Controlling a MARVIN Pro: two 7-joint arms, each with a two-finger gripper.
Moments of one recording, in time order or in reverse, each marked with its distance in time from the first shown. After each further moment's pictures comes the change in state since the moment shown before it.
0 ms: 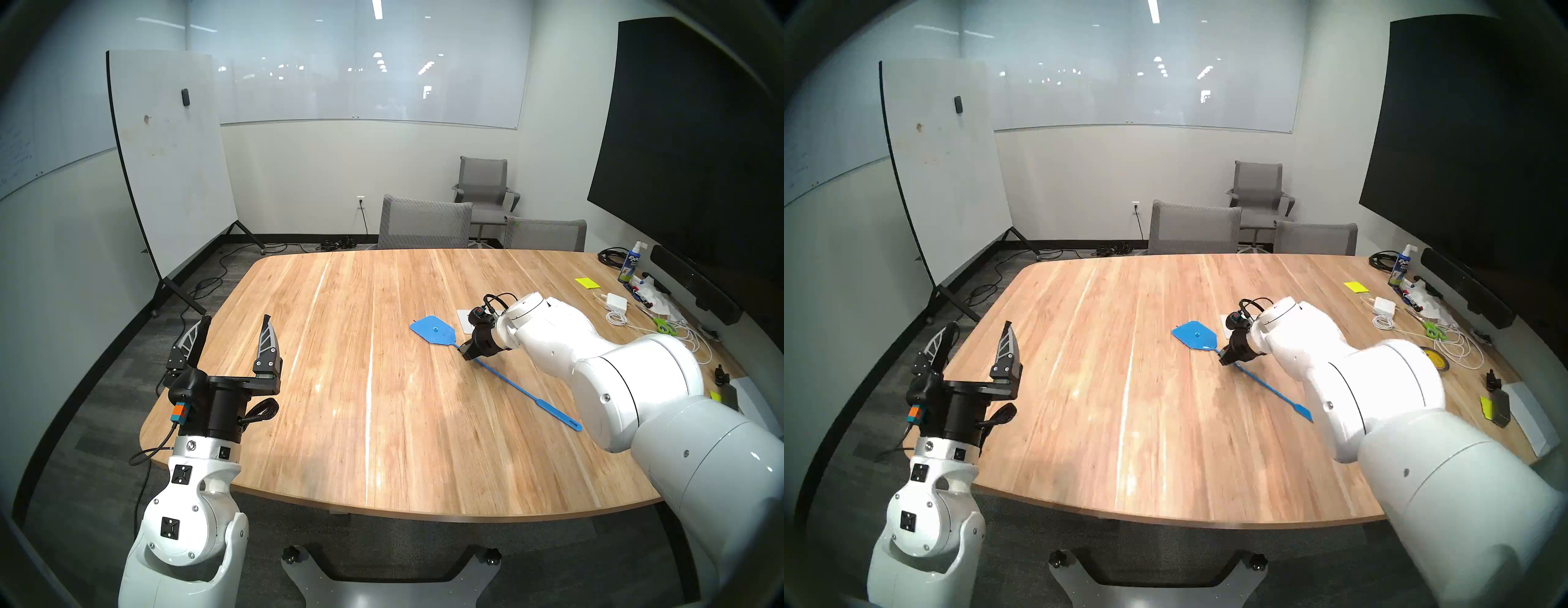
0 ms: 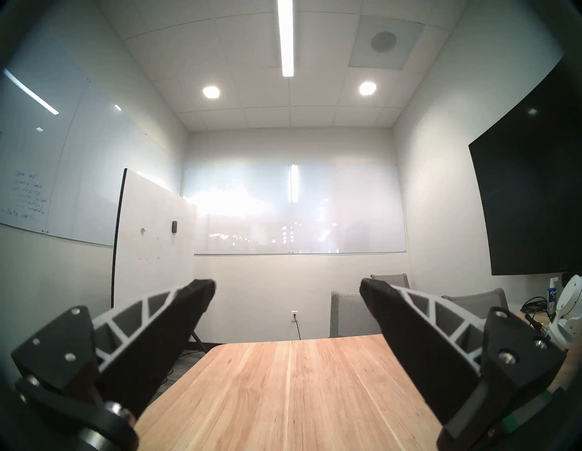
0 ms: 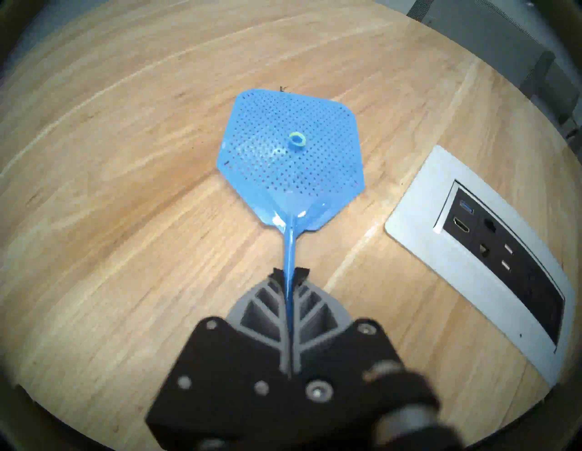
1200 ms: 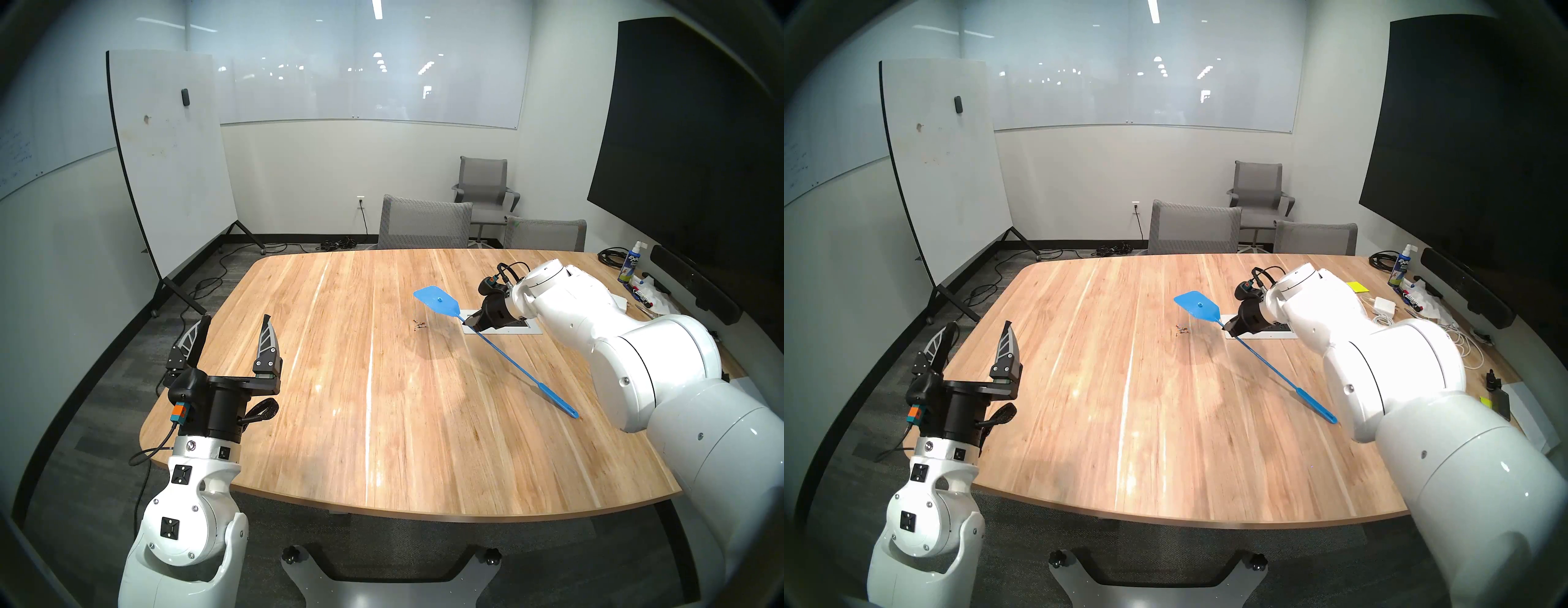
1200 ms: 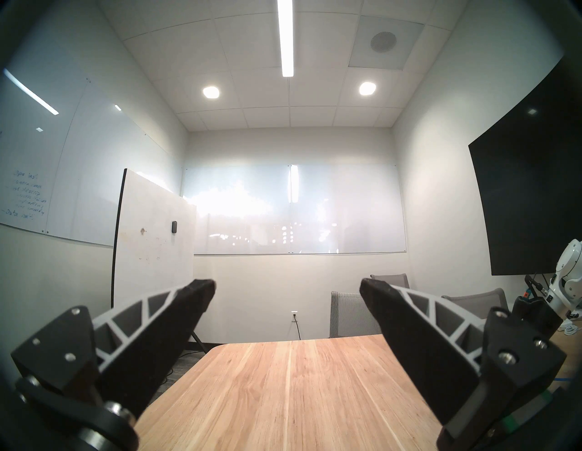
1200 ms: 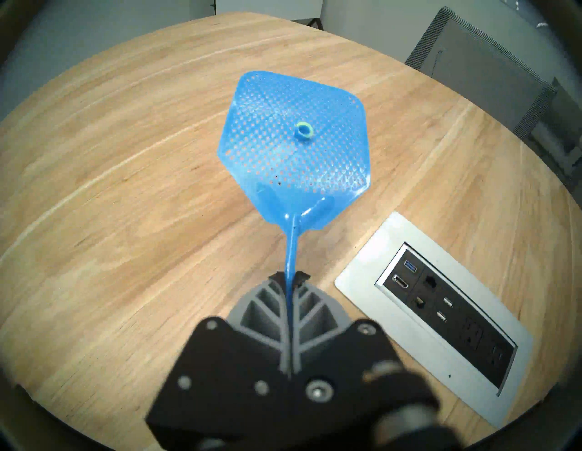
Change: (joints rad) left arm 0.001 0.000 0.000 -0.001 0.000 0.000 0.000; right arm 0.080 0.049 -0.017 -0.066 0.019 0.011 0.139
